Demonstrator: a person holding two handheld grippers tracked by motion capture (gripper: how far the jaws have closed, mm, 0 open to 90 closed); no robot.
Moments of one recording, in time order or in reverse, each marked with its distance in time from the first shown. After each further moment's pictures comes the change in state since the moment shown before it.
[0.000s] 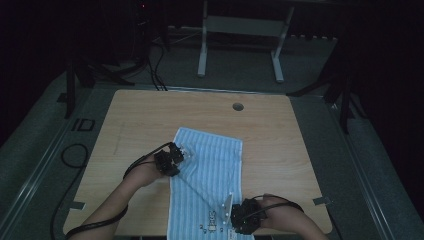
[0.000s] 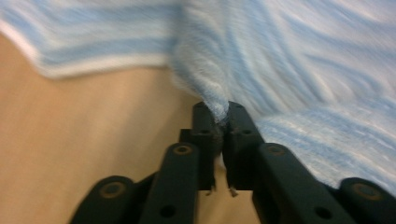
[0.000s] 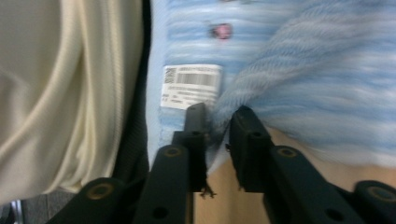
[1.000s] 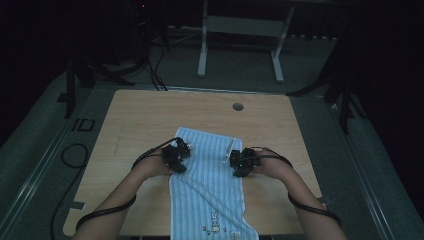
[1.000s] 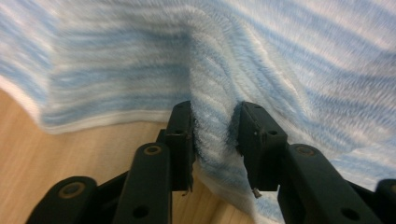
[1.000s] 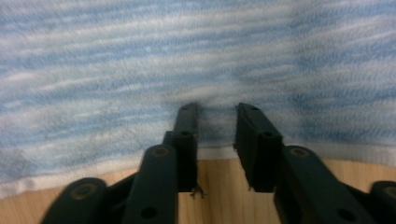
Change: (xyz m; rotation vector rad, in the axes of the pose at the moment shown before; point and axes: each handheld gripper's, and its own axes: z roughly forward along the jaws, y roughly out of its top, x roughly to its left) left arm 0.017 0.027 0.018 -0.015 0.014 0.037; right arm -0.156 -0.013 -0.003 -0.042 -0.186 0.164
